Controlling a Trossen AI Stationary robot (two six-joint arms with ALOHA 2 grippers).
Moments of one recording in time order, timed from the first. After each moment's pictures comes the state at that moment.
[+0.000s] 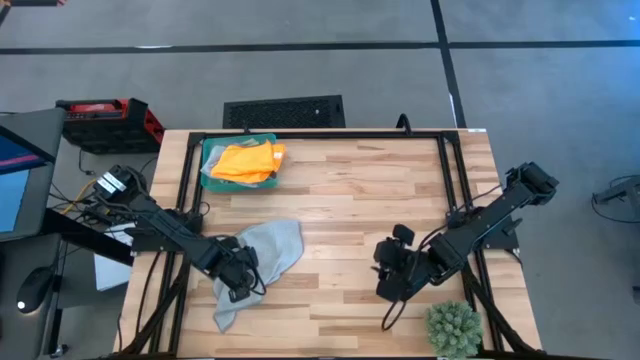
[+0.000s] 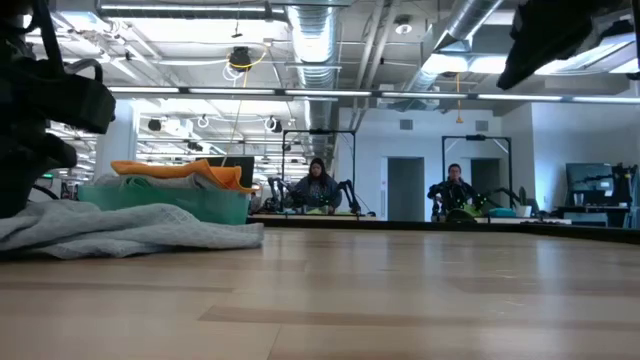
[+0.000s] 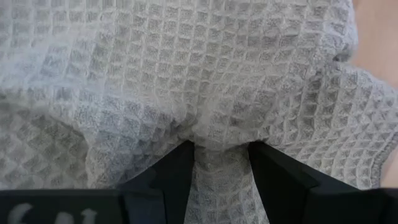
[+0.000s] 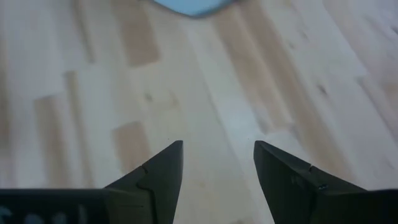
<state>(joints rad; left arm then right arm) -0.60 1.47 0.67 -0.56 -0.11 -0.95 0.63 1.49 1.12 -0.78 0.47 0.80</state>
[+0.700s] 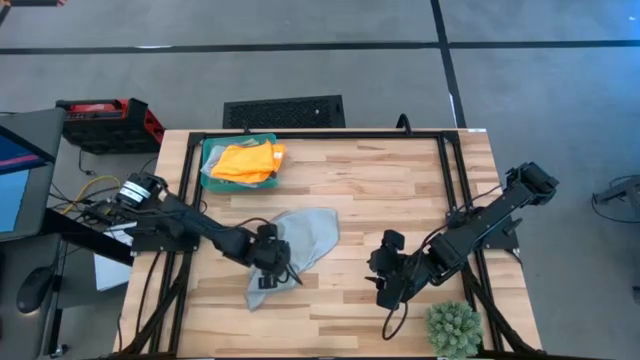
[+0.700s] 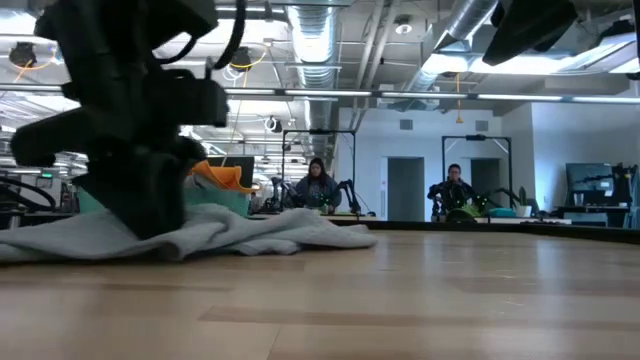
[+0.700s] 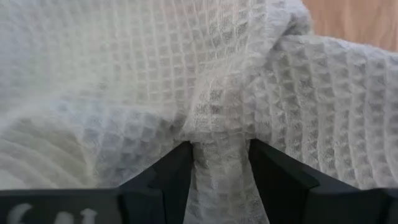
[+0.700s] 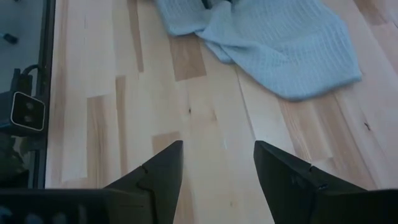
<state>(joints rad) -0.37 1.68 0.84 -0.38 -0.25 -0.34 0.63 1.49 1.12 -0.66 0.42 0.65</state>
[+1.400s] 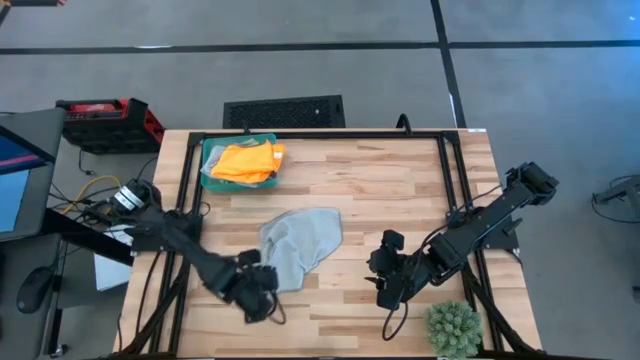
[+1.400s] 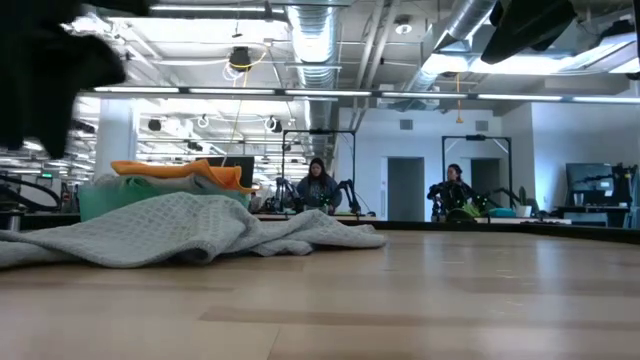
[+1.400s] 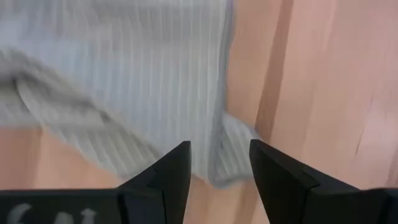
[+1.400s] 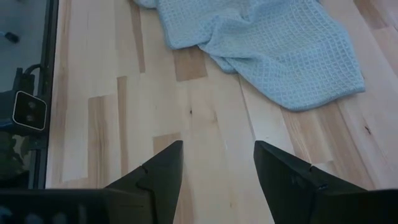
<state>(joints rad) -0.68 1.67 1.13 -0.81 -0.23 -0.87 0.63 1.49 1.12 -0.65 0.42 0.65</state>
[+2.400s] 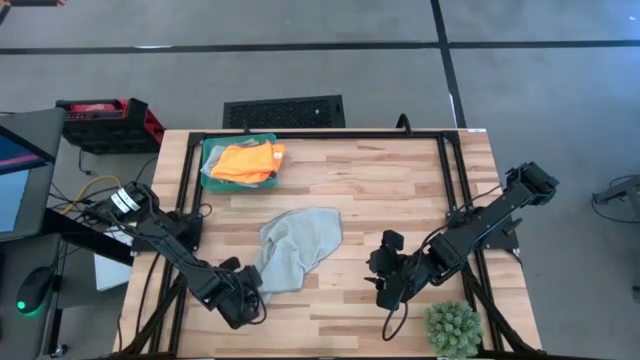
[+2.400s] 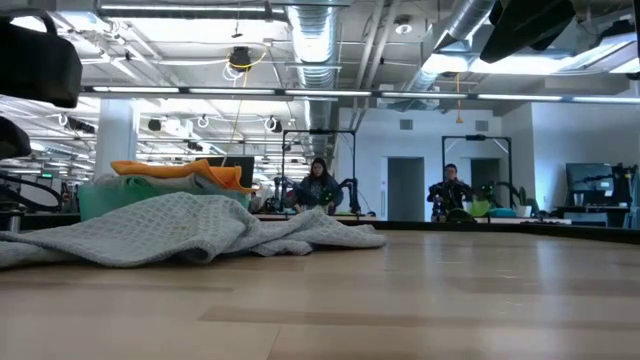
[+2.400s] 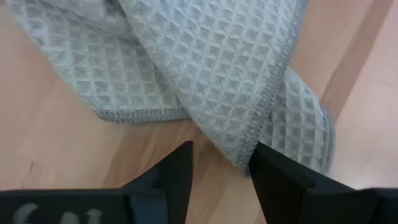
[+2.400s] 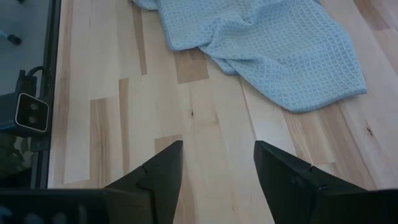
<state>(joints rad) -0.80 1.67 0.86 -0.56 -0.30 -1.29 0.63 1.49 1.12 -0.64 0.42 0.65</state>
